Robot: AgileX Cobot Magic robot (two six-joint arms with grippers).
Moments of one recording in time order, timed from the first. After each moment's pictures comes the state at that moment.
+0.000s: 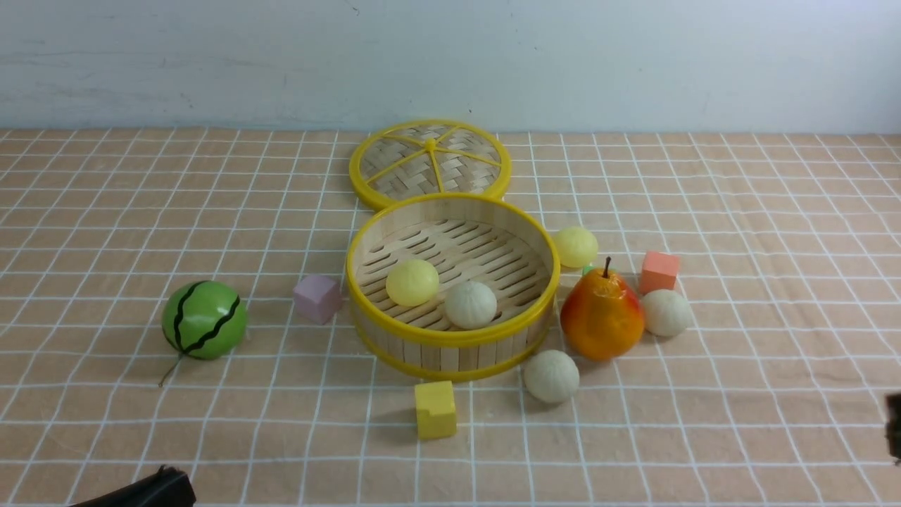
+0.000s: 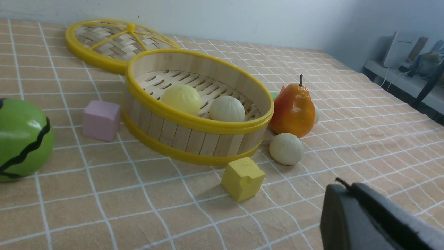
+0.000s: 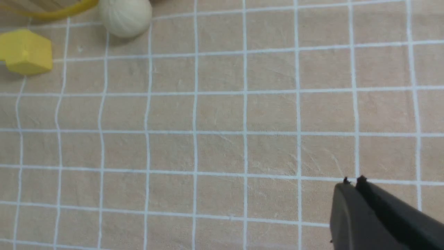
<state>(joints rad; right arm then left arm) 0.10 1.04 -0.82 0.23 0.94 0.01 -0.61 0.33 -0.07 0.04 -0.09 -0.33</state>
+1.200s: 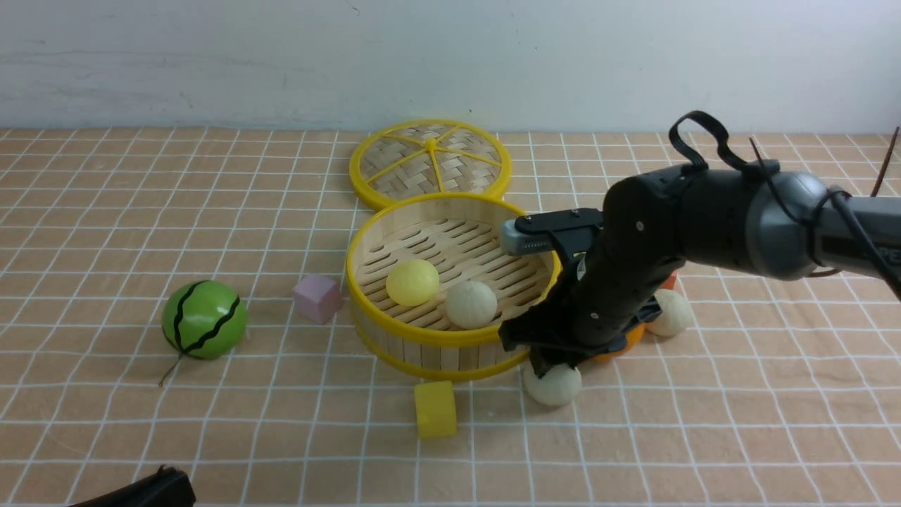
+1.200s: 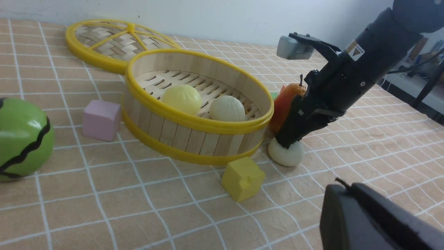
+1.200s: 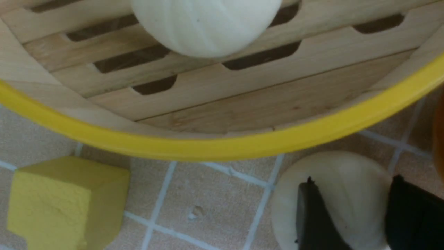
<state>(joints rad) 0.48 1.98 -1.41 0.14 0.70 0.10 -0.61 0.33 -0.07 0.04 -0.09 -0.33</state>
